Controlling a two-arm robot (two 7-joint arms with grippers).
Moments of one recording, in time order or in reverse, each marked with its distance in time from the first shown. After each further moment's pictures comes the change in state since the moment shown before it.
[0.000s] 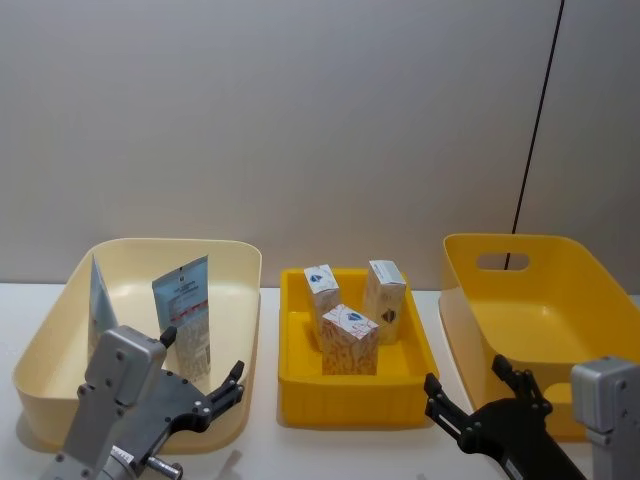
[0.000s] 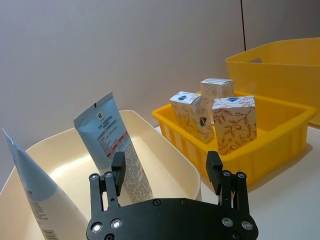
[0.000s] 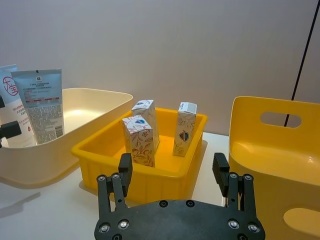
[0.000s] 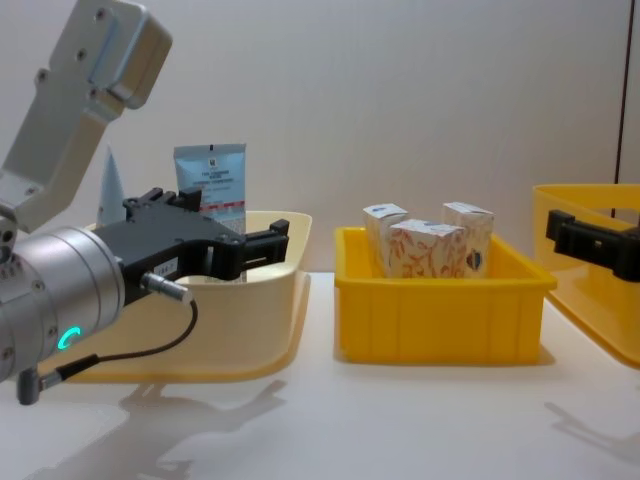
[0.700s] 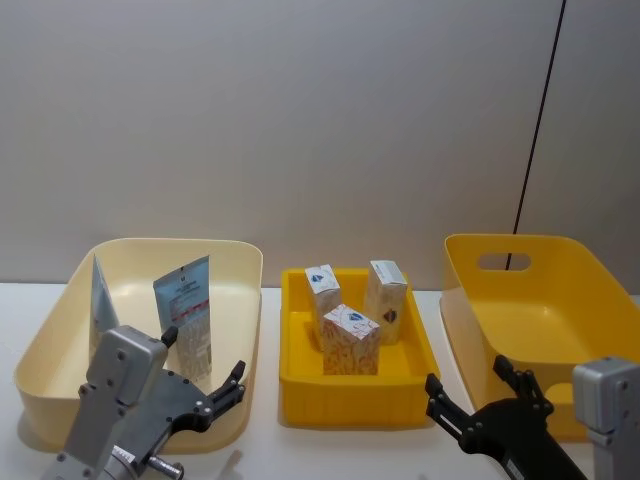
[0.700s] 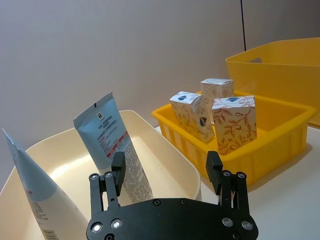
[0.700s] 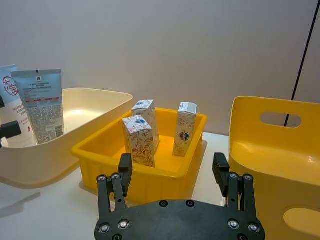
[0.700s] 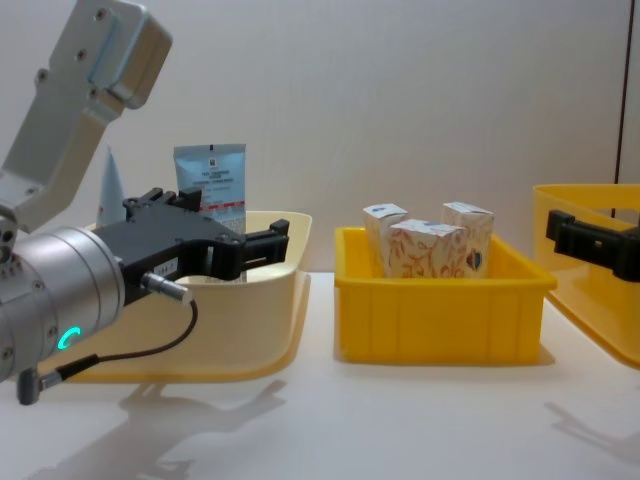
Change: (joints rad) left arm 0.000 0.000 0.000 0.000 0.000 0.000 0.000; right arm 0.000 0.000 0.000 0.000 0.000 0.000 0.000
